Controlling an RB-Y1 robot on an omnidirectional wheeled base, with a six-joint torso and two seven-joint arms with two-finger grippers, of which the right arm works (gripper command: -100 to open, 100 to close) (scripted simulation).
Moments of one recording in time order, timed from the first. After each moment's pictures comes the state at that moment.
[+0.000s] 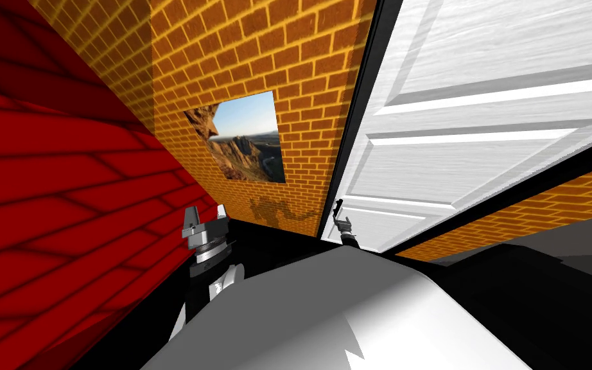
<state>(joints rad) 0.18 -0.26 -0.02 -0.90 -0.54 -0.81 -1.46</state>
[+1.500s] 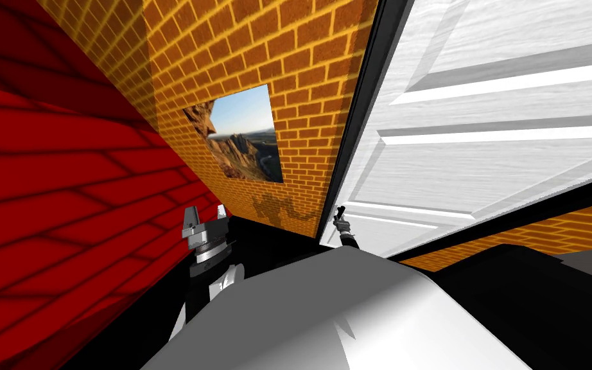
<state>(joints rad) 0.18 -0.27 0.01 -0.90 -0.52 -0.82 -1.48</state>
